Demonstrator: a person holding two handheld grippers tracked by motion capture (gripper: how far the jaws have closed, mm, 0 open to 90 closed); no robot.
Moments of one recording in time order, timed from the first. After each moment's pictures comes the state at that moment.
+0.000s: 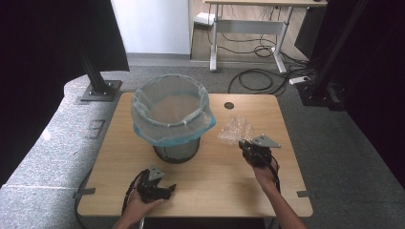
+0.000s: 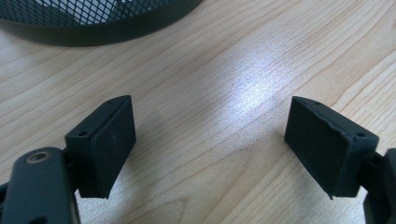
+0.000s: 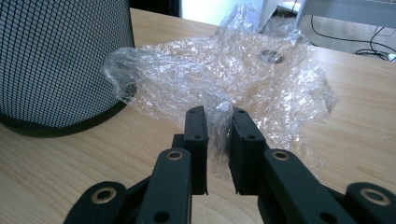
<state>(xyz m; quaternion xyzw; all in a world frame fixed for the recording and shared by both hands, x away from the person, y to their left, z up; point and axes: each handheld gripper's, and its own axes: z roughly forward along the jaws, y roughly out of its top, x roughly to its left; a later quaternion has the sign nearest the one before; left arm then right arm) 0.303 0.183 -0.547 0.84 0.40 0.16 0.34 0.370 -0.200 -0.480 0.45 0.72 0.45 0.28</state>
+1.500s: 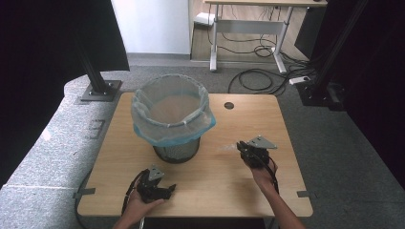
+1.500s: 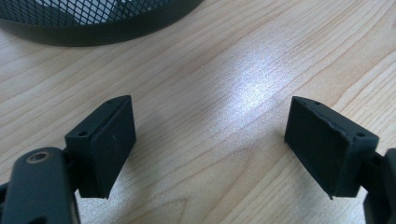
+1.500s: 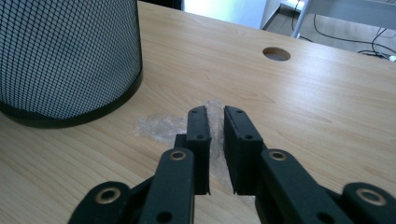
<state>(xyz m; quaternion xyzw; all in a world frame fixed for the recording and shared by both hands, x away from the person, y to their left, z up) 0.303 0.183 -0.547 0.84 0.40 0.16 0.34 0.368 -0.192 -0.482 0.43 0.73 0.44 0.28</state>
